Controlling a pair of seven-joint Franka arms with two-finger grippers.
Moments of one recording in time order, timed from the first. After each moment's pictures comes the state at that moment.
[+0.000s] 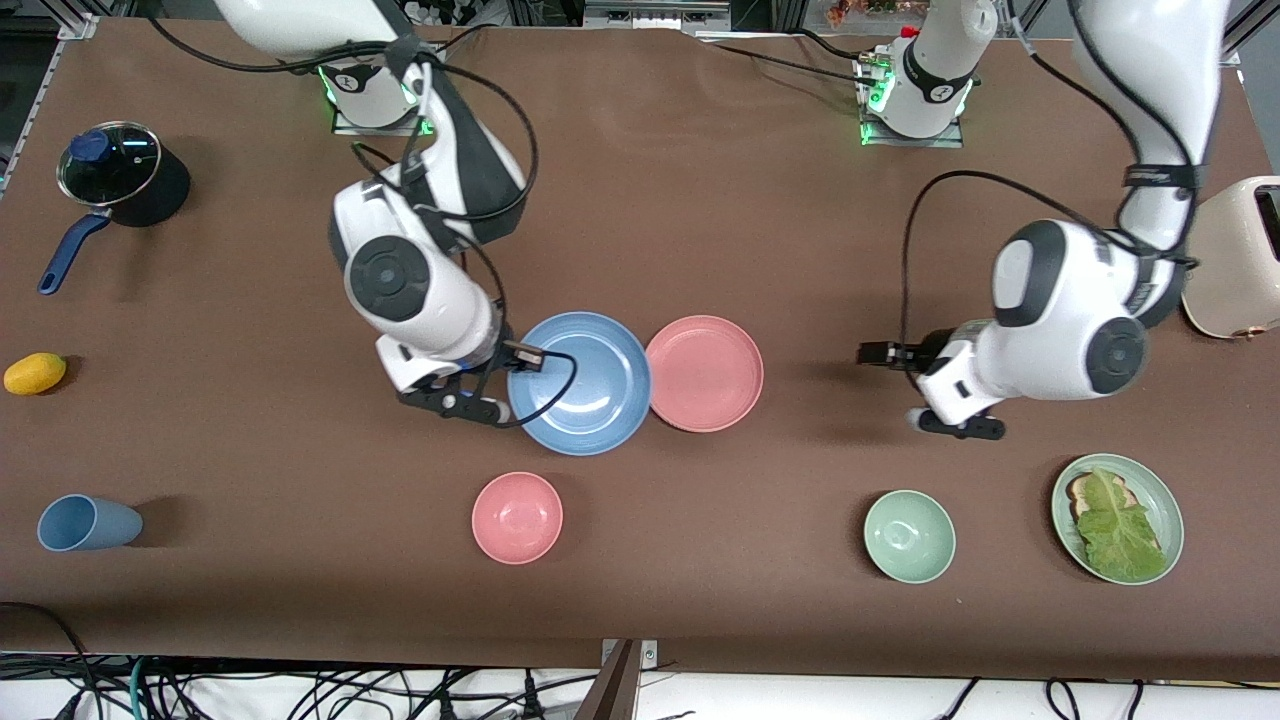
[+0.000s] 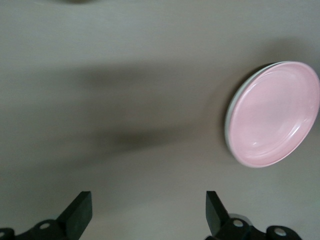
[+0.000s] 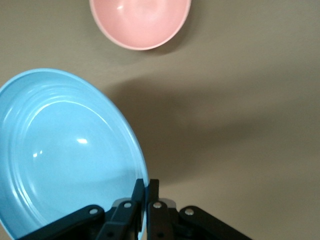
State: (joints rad) left arm 0.01 0.45 -0.15 -1.66 -0.23 1.82 0.04; right arm 0.55 0.59 -0.03 -1.34 0.13 1.91 0.75
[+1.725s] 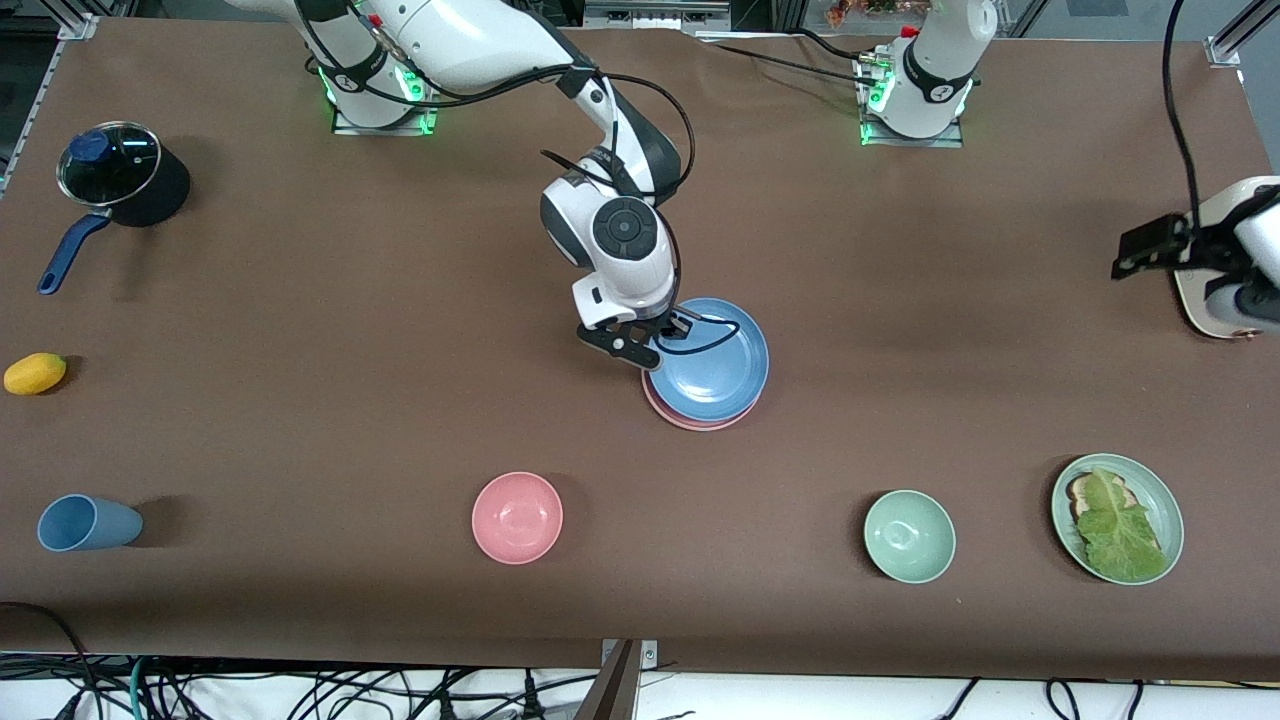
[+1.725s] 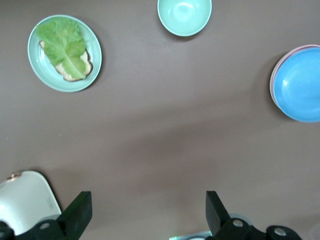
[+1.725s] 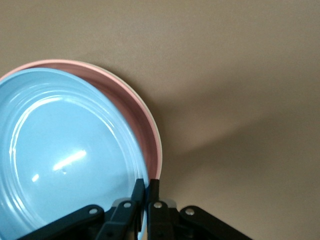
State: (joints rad) left arm 0.14 0.23 -0.16 -1.23 0.05 1.29 0.23; right arm 0.82 0.80 -0.04 -1.34 0.13 2.19 1.15
